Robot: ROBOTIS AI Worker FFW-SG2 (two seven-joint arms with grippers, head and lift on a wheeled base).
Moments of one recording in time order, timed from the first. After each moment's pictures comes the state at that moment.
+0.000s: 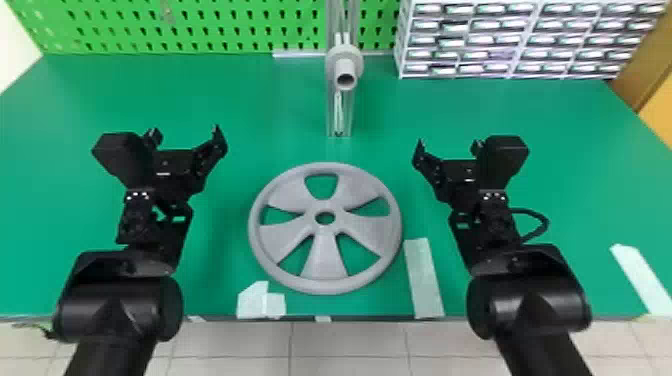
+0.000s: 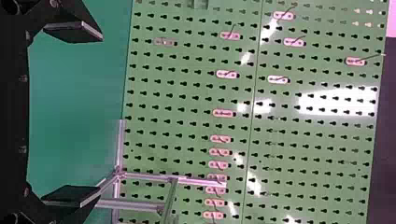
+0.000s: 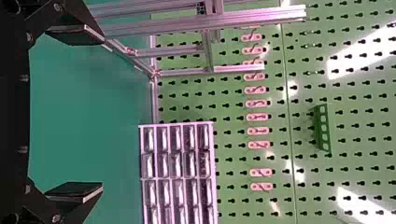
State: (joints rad) left arm 0.01 0.13 0.00 -1.54 0.22 -0.16 -0.02; right arm -0.07 -0.02 0.12 -1.43 -0.10 -0.07 -0.06
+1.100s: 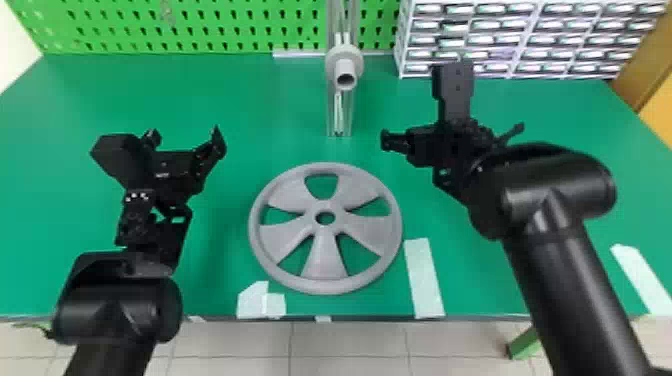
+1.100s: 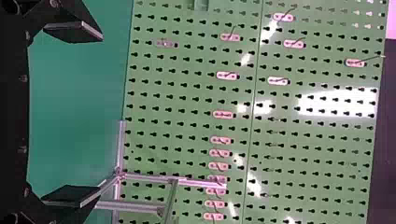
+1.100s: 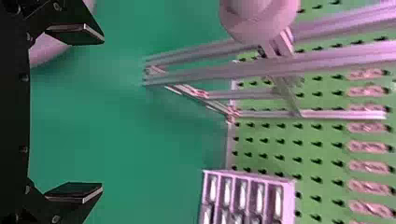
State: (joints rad) left arm 0.01 0.13 0.00 -1.54 0.22 -0.16 -0.02; right arm -0.32 -0.05 0.23 -1.67 -0.16 0.89 -0.04
